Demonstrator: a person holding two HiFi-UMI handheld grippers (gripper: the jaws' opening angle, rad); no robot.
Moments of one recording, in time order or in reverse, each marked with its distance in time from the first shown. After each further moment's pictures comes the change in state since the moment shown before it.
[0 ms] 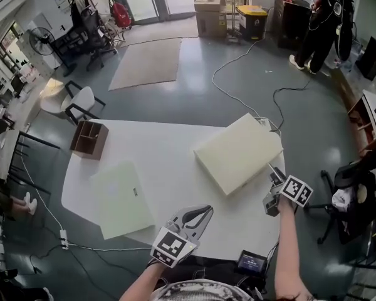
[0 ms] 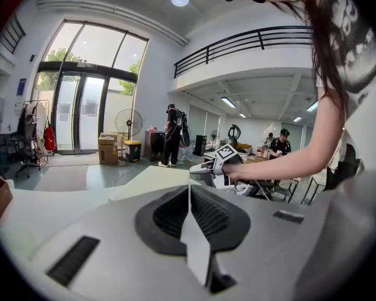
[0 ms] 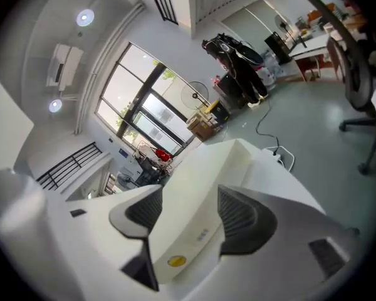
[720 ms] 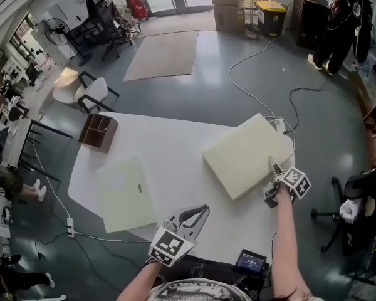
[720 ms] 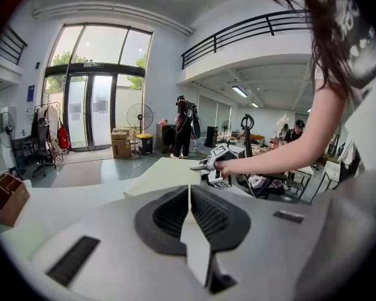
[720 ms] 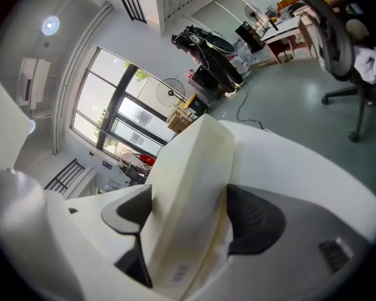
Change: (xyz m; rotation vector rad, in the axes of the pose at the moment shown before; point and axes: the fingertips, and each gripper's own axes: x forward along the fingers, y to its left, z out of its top) left arm 0.005 0.026 -0.017 -0.001 0.084 0.117; right arm 0.079 -0.049 -0.005 0.185 0.018 -0.111
